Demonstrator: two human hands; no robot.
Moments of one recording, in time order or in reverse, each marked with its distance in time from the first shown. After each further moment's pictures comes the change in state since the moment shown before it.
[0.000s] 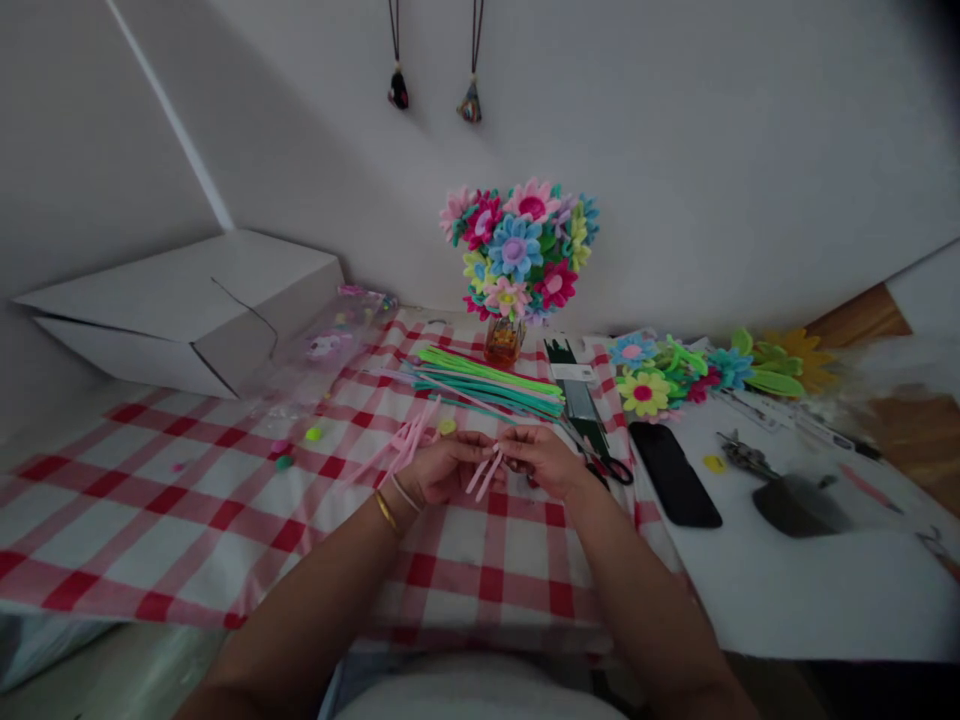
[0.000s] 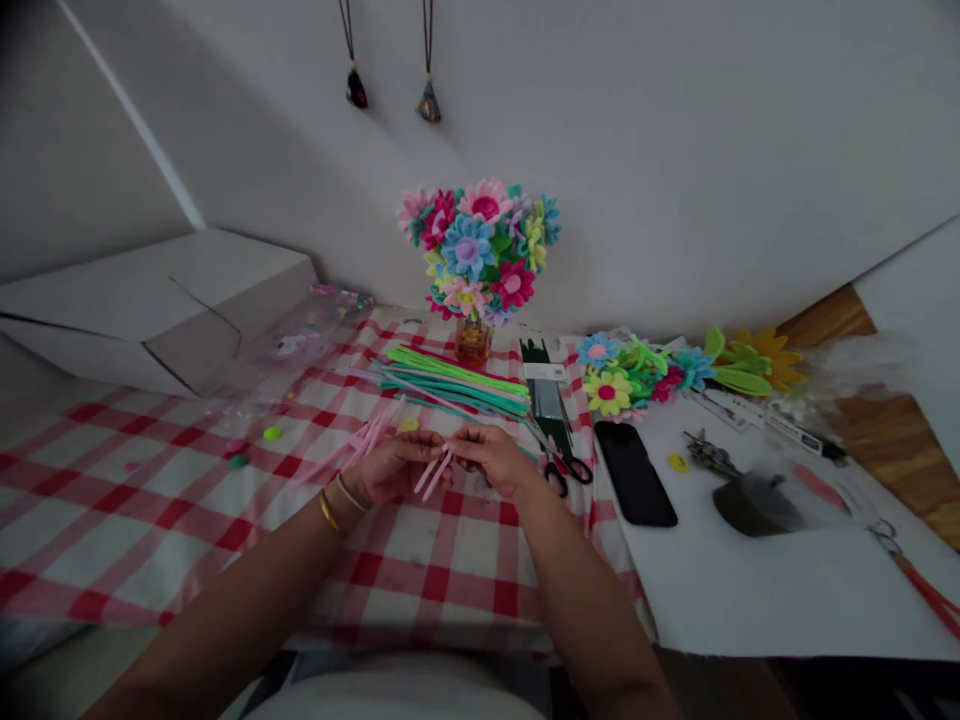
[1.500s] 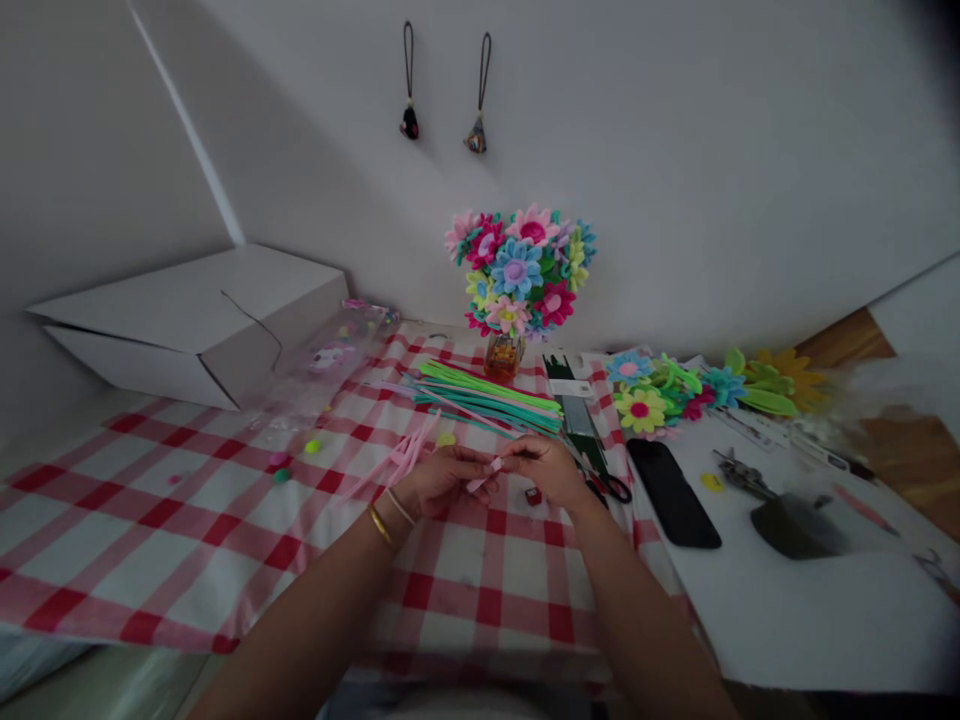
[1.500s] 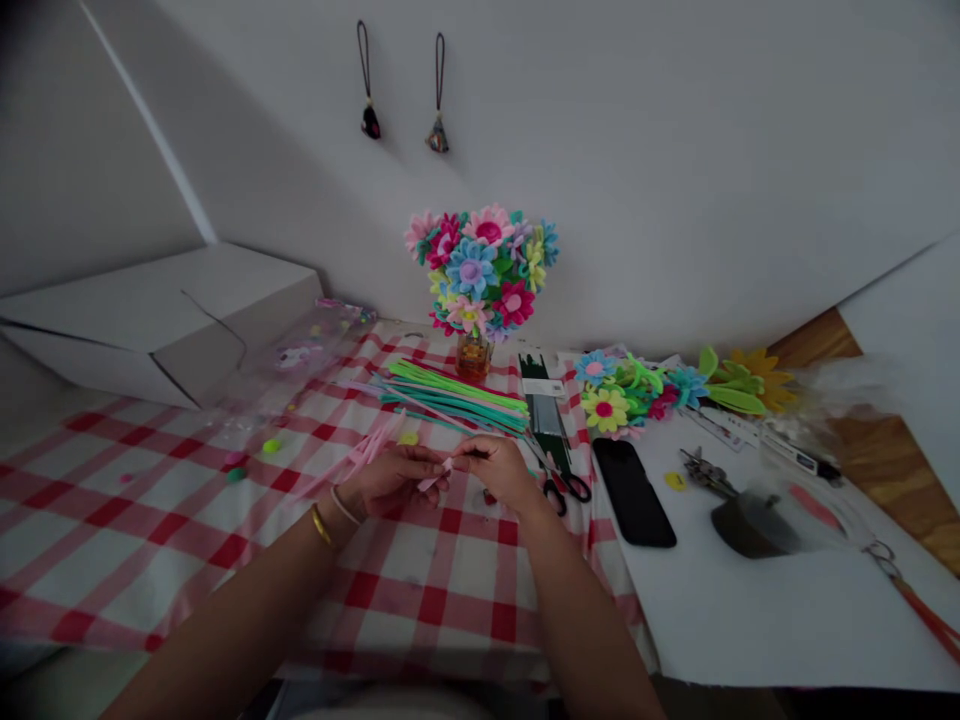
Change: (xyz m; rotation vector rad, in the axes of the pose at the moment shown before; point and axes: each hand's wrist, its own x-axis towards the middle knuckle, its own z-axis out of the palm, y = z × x) left_hand -0.002 0.004 0.001 0.181 0.105 0.005; right_hand 0.006 0.007 -0.013 -0.452 0.152 -0.324
